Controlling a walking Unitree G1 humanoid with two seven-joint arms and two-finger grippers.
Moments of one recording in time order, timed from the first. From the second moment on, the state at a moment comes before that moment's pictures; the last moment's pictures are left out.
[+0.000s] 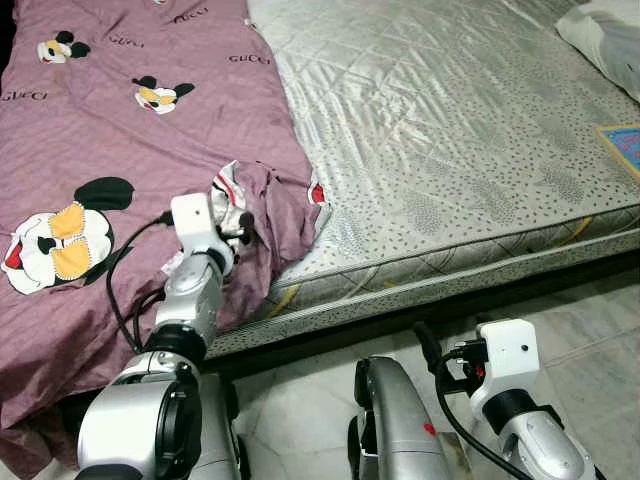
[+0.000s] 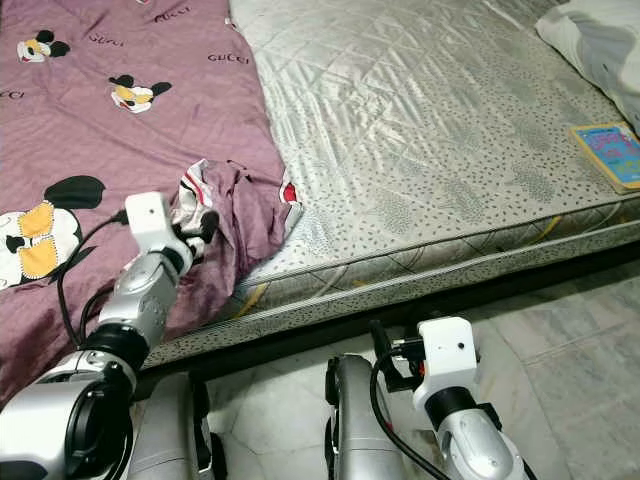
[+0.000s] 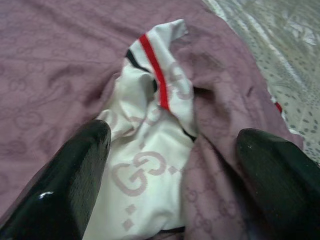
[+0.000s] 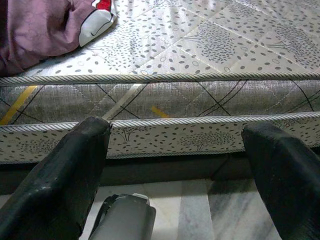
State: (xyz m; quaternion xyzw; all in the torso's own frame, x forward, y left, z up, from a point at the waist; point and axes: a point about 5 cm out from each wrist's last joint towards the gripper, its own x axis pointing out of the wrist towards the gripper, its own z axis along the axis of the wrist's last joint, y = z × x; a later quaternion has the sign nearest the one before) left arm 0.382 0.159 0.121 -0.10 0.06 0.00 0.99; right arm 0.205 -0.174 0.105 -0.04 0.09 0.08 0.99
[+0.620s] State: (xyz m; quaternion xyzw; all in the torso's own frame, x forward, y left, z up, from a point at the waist) left arm 0.370 0.139 0.087 -0.05 0.15 -0.10 0.98; right arm 0.209 -0.174 0.108 -0.05 0.08 0.08 0.99
